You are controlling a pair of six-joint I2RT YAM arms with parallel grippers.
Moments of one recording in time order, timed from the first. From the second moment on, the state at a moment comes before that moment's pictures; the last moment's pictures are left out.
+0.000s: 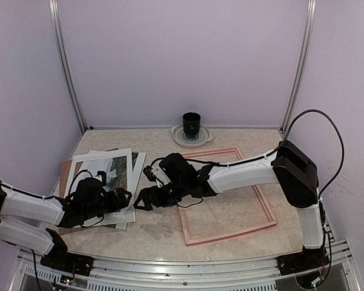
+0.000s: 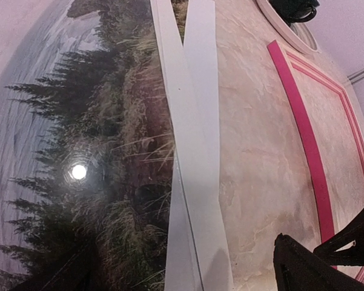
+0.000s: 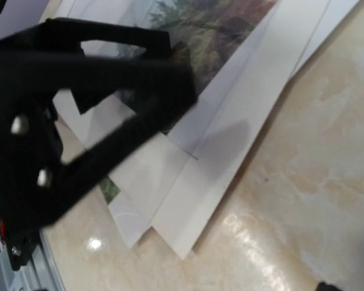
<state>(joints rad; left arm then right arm) -0.64 1.21 0.22 0.35 -0.19 -0.79 1.08 2.15 1.48 -0.01 -0.38 0.63</state>
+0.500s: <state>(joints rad) -0.69 1.28 0.25 0.44 -0.20 -0.81 1.08 2.15 1.49 -0.03 -0.36 0.67</state>
